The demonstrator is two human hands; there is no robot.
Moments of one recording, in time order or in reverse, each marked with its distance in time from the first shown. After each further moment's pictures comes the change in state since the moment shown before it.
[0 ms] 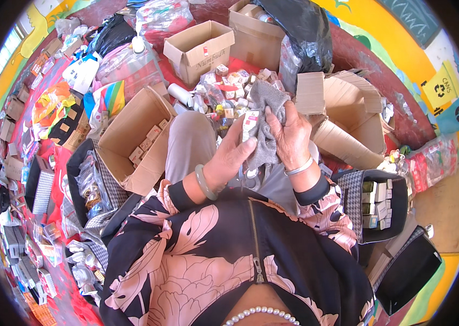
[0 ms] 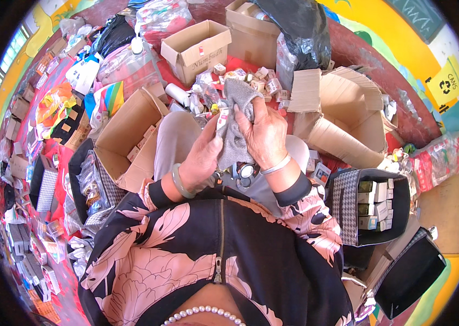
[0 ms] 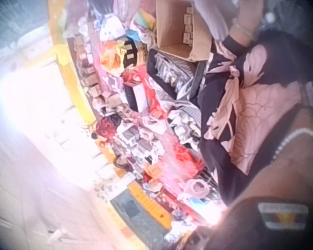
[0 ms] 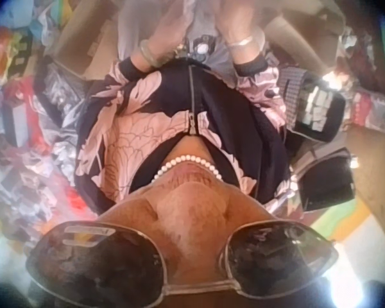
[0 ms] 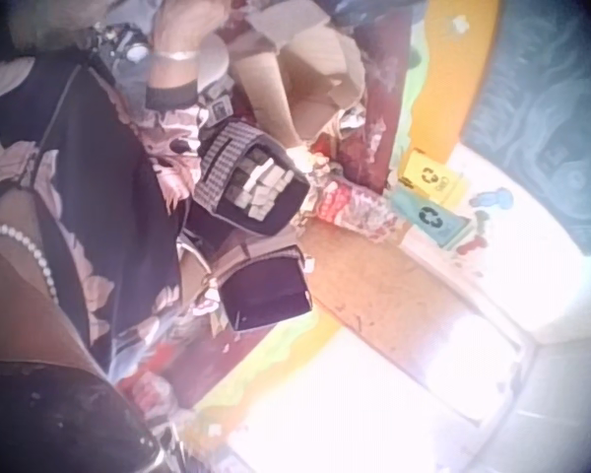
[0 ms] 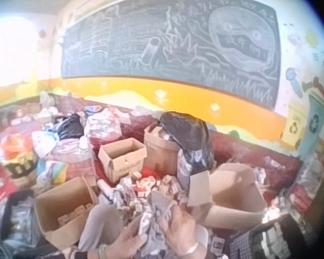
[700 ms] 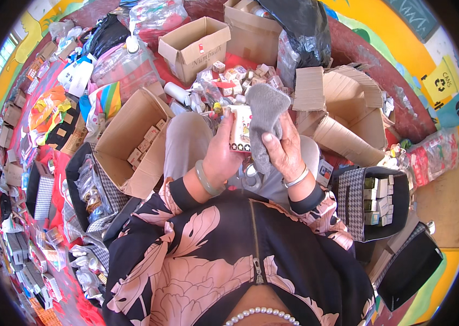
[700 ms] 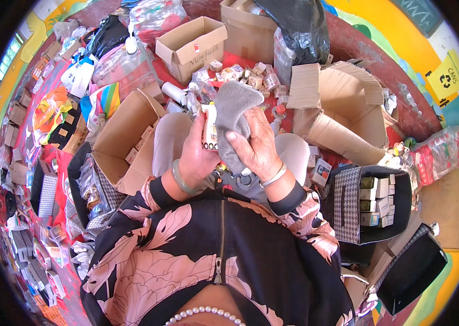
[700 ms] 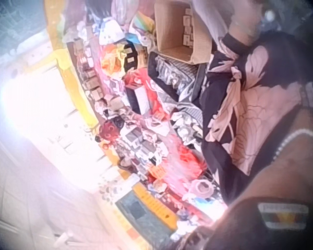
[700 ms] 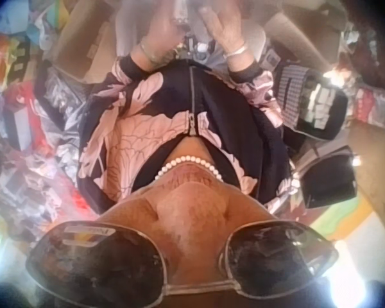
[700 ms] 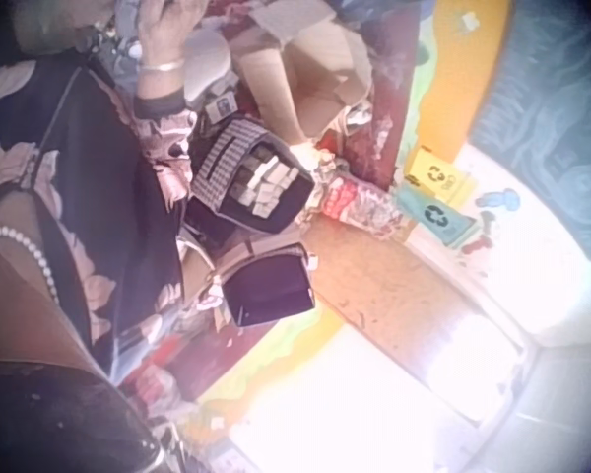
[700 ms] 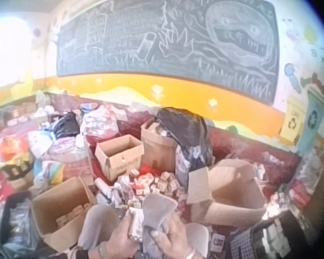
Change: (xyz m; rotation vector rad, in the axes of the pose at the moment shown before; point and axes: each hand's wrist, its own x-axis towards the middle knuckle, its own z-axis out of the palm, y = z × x) left_hand 0.009 0.007 0.000 0.277 0.095 0.119; right_hand -0.012 0.008 0.010 0.442 0.013 -0.152
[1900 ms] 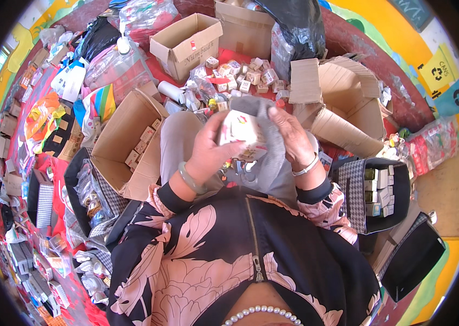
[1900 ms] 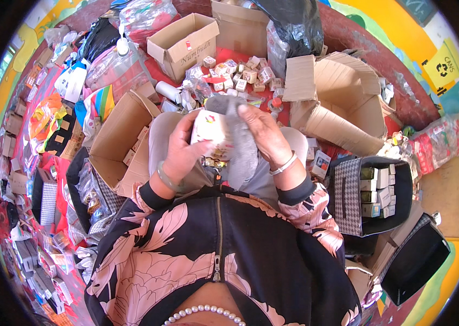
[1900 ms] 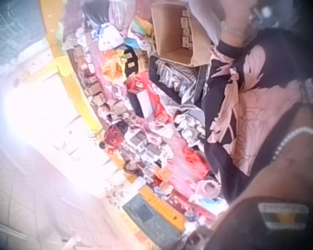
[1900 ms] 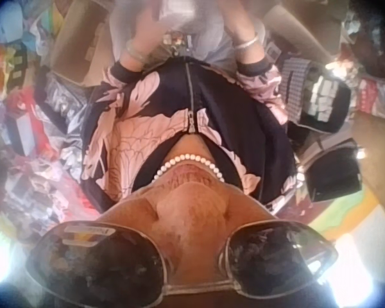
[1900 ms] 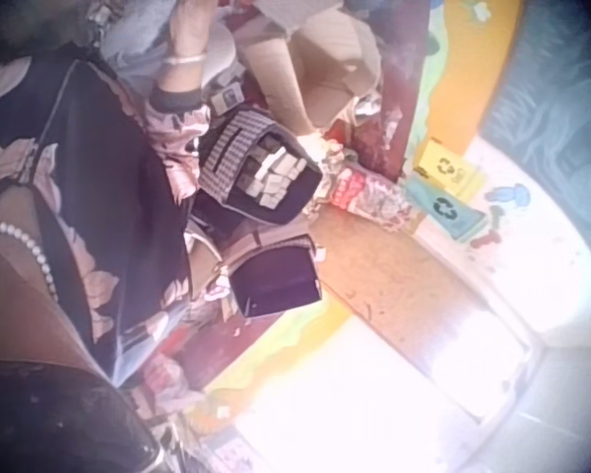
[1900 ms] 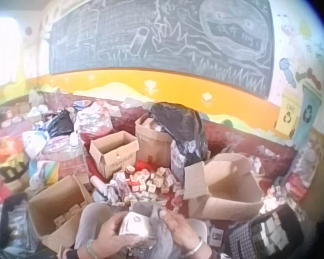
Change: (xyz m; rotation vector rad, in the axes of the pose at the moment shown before) left_hand -0.002 -0.006 -0.032 -0.048 0.009 -0.141; right_hand 0.003 0.019 -0.014 0.639 -0.223 0.795
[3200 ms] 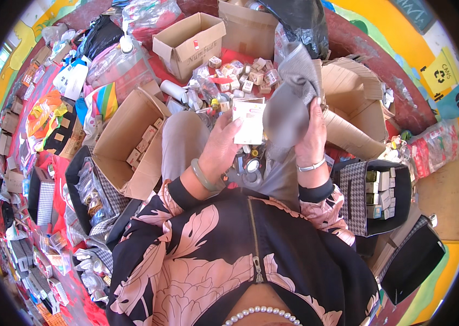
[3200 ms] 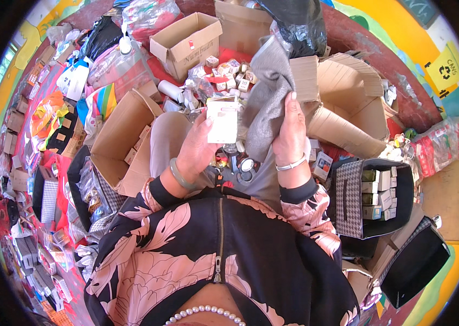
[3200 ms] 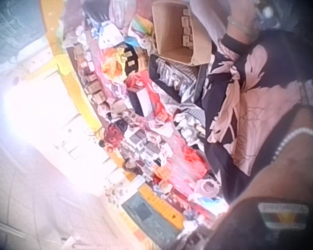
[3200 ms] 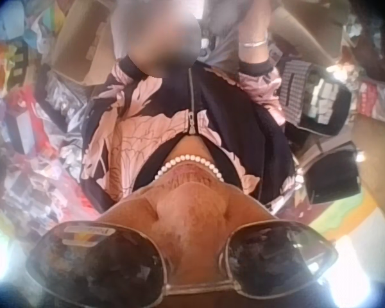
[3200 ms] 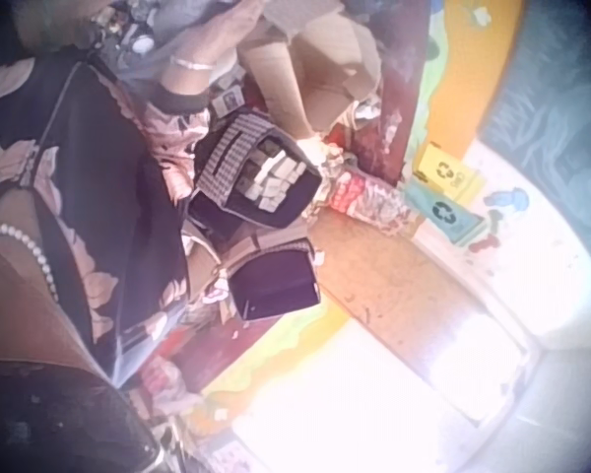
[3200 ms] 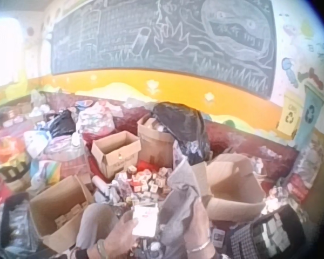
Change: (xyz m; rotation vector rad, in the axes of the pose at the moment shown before) left_hand 0.019 -0.015 0.015 -0.521 0.010 -0.287; right_hand 0.010 0.024 -0.031 0.573 0.460 -0.200
